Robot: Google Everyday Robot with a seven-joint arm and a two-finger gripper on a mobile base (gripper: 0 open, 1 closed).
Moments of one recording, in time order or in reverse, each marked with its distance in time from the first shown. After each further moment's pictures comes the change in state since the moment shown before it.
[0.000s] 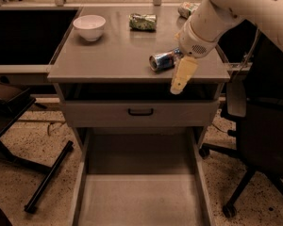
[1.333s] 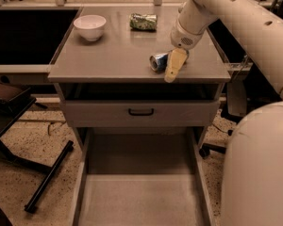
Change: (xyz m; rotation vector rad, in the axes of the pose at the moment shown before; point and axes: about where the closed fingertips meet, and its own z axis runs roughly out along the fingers) arm 0.009 -0.069 0.061 -0.044 0.026 0.024
